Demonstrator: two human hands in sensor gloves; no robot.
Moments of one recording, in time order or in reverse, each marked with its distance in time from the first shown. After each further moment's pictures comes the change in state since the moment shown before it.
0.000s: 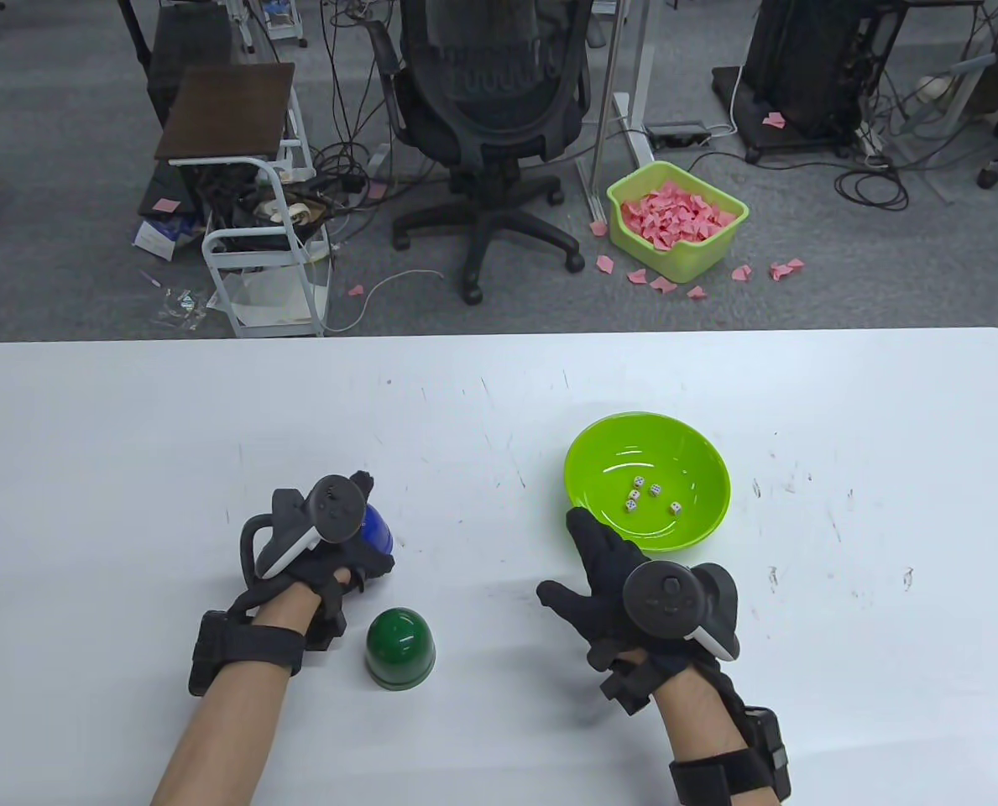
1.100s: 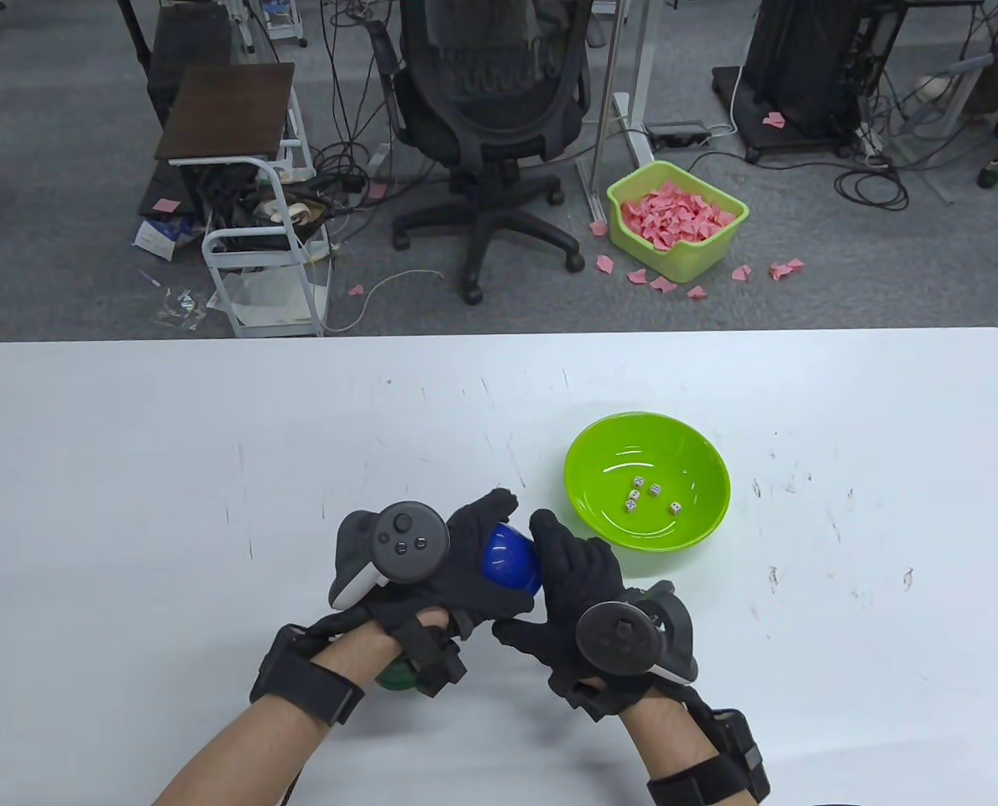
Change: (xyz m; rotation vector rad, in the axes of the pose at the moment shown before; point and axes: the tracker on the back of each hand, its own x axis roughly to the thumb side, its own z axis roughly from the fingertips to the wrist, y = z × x) left_hand 0.139 0.025 0.061 -0.018 -0.469 0.459; right_hand 0.041 0.023 0.006 -0.067 -0.182 0.064
